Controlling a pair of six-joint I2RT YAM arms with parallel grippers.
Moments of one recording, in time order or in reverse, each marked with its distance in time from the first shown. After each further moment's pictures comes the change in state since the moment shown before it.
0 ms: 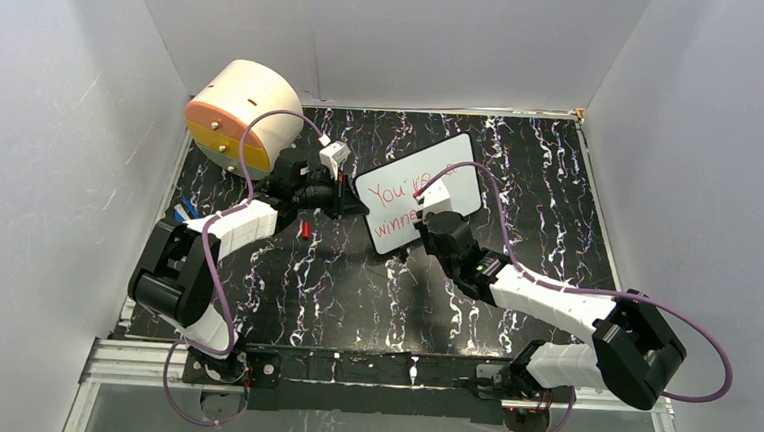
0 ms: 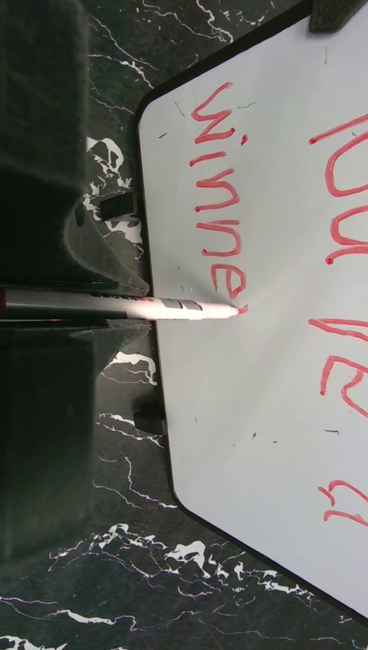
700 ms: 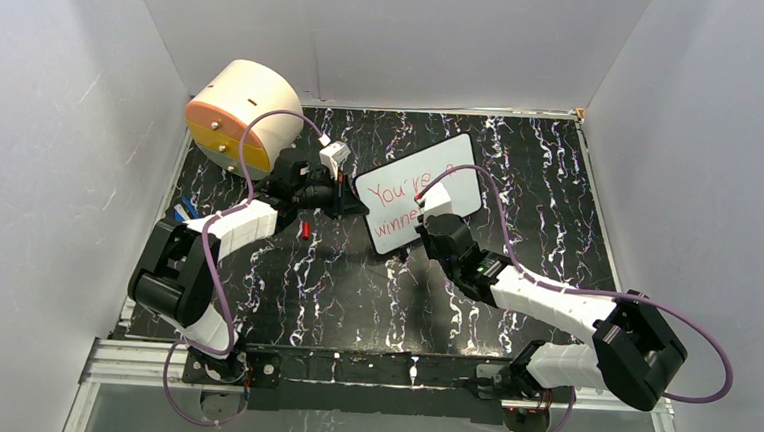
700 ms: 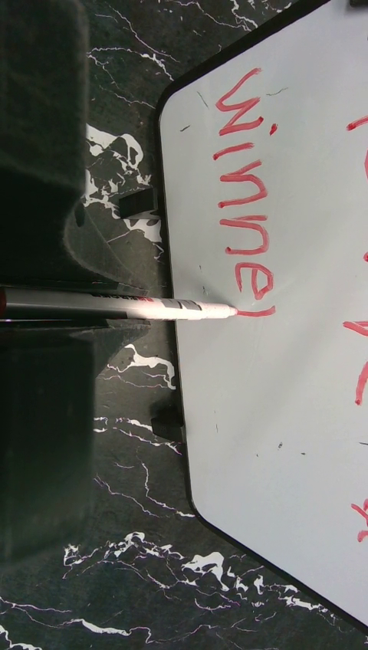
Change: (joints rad) left arm 0.000 0.000 0.000 0.000 0.000 0.000; right arm -0.001 -0.006 -0.013 -0.048 -0.011 0.025
